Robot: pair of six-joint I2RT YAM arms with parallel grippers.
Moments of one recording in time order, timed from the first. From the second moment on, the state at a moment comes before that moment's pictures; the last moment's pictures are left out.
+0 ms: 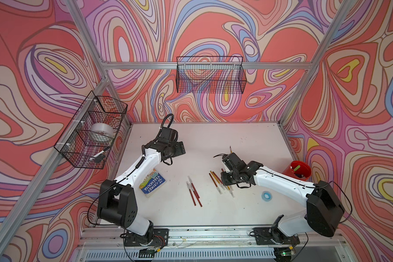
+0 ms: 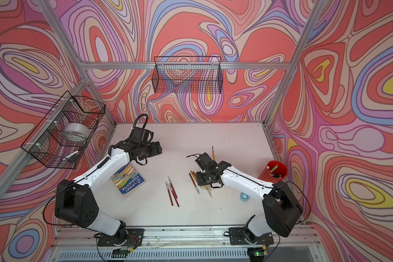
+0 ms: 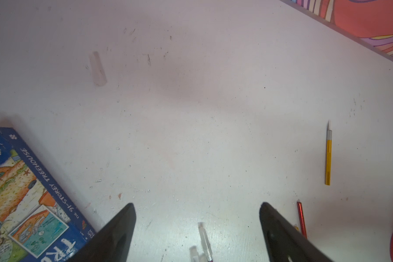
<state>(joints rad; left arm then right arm) -0.31 1.52 1.22 -0.64 -0.01 -0.58 0.73 1.48 0.98 -0.64 -0.02 0.47</state>
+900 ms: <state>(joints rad) -0.18 1.36 1.01 -0.61 0.01 -0.65 0.97 1.96 1.33 -0.55 -0.06 0.47</state>
